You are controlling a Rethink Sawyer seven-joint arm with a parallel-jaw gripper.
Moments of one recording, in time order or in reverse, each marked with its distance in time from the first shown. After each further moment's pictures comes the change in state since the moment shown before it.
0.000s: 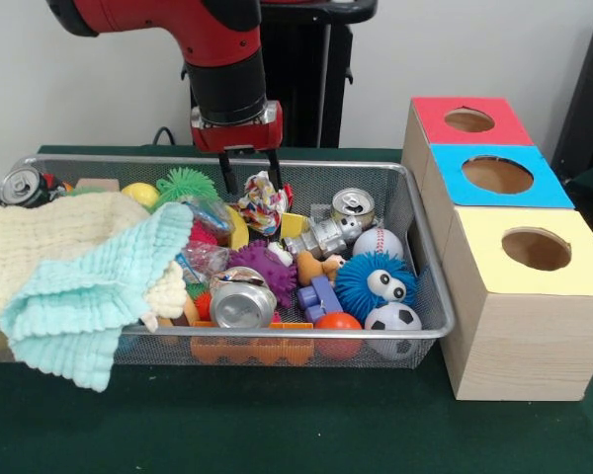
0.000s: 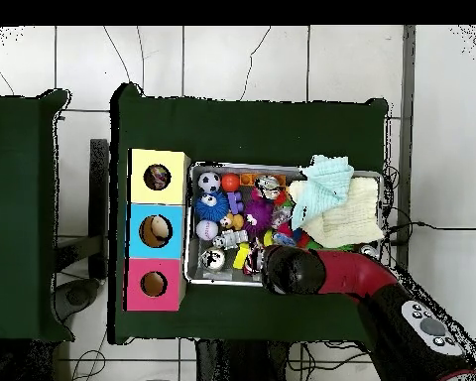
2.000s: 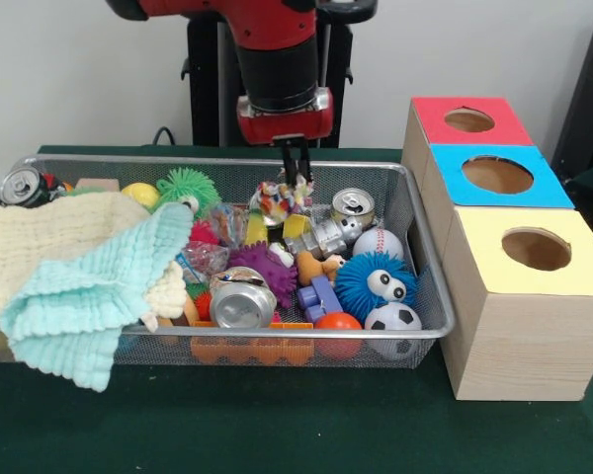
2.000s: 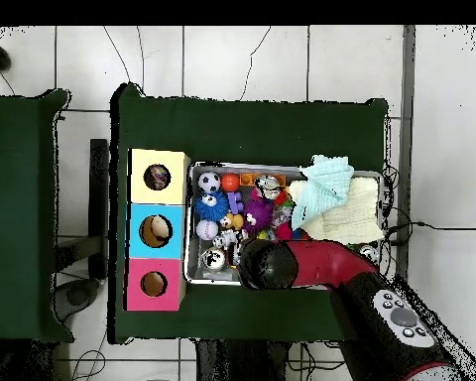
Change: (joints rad) arm 0.134 -0.072 0.003 0.011 0.070 0.017 0.000
